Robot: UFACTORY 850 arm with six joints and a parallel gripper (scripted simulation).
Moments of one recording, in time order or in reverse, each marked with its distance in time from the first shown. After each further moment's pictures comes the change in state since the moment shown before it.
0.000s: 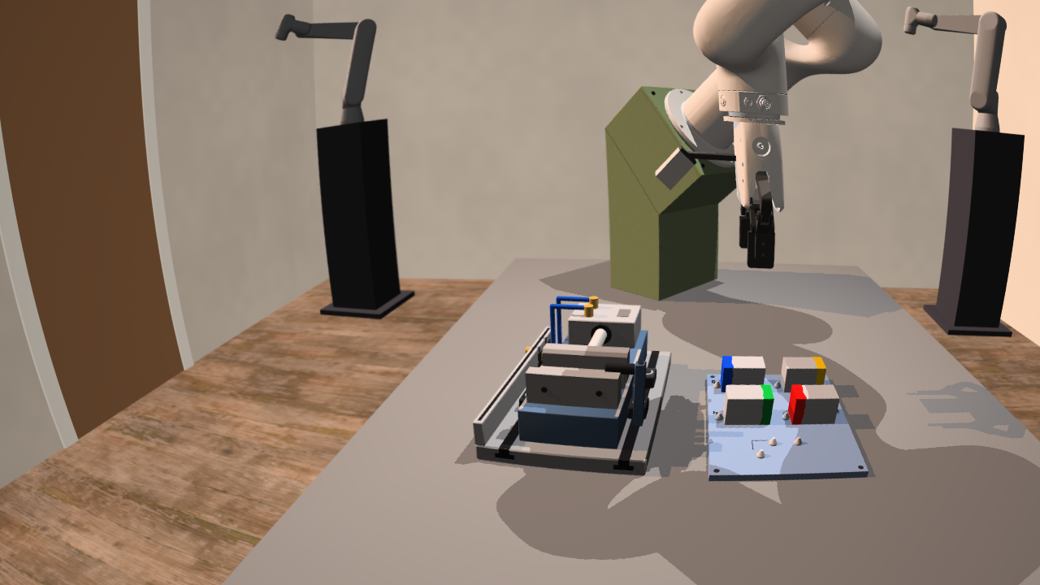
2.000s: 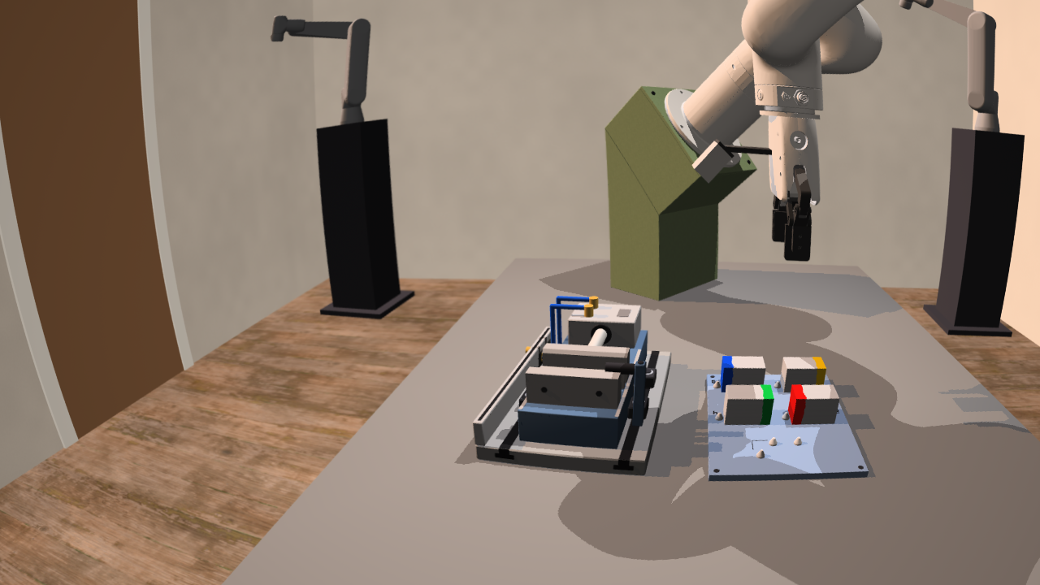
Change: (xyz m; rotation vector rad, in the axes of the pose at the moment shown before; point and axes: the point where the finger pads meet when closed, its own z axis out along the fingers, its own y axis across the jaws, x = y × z) arm -0.045 0.002 -0.010 0.000 0.000 0.000
